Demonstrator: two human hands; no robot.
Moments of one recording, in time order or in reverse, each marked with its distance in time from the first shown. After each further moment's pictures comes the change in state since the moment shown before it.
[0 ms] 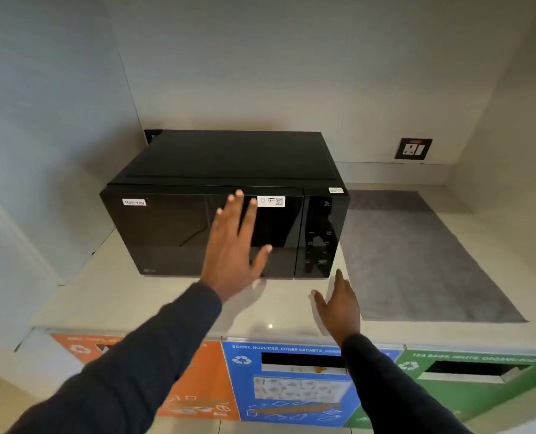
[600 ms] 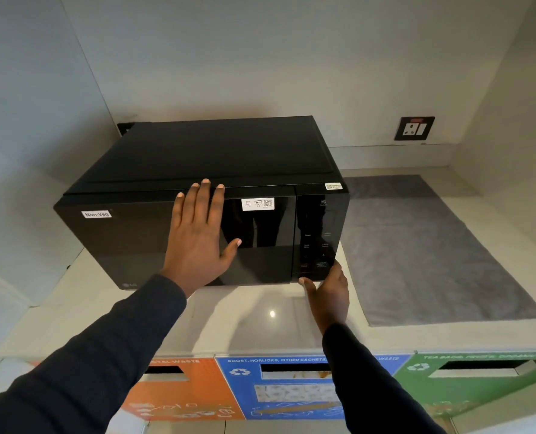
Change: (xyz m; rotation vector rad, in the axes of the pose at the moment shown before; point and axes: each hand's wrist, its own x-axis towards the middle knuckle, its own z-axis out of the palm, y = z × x) left_hand 0.043 -0.045 0.010 0.332 -0.078 0.031; right_hand 0.044 -0.014 0.036 0.180 0.153 0.125
